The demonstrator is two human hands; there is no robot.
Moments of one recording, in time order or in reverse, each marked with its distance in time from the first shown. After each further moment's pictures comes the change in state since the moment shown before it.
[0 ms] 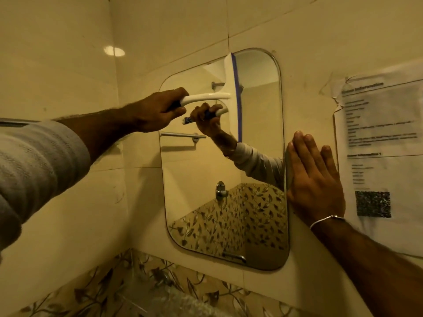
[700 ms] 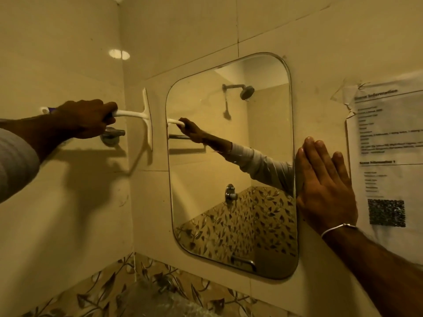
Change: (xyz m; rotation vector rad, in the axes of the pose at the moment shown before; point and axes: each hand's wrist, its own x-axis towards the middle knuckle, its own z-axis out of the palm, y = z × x) left_hand -0.081 -0.130 -0.053 0.556 -0.179 -0.486; right_hand 0.001 0.000 -0.001 0.005 0.014 0.009
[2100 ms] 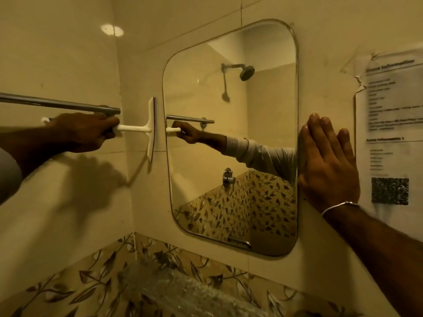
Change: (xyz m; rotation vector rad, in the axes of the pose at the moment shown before) left_hand -0.045 0.005 0.064 0.020 0.004 0.215; right_hand 0.001 -0.002 0.000 0.003 0.025 0.008
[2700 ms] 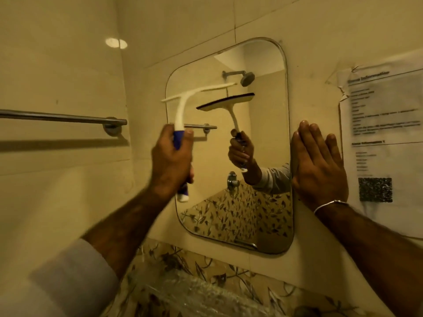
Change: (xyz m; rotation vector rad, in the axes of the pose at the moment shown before) left_hand -0.026 0.249 -0.072 -1.456 0.507 -0.431; right_hand -0.001 -0.001 -0.003 -0.008 -0.026 -0.017
